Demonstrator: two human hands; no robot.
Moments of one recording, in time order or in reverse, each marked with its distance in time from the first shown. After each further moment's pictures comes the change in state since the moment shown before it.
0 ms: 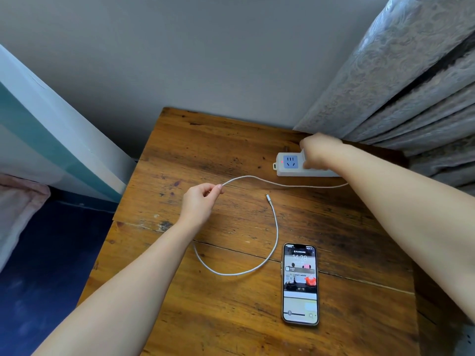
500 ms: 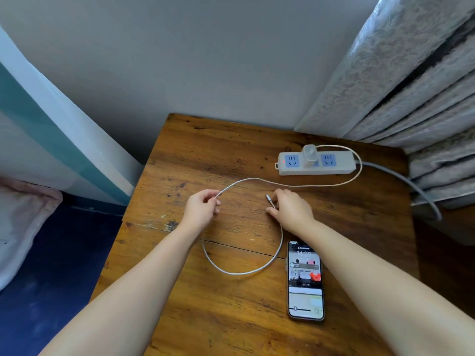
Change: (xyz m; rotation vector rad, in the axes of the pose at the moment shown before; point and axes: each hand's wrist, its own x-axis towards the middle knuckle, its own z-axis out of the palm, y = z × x) left_hand -0.010 -0.010 -0.004 -0.205 -0.048 -0.203; right_hand -0.059 -0.079 0.103 0.496 0.127 -0.040
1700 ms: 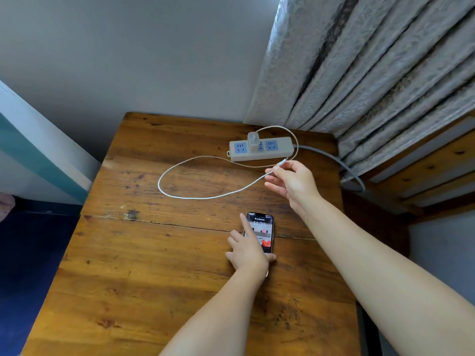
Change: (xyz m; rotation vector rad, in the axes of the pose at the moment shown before) left_hand -0.144 -0.034 0.204 0.889 -0.080 -0.105; right_hand -0.093 0.057 -0.073 1.474 0.307 0.354
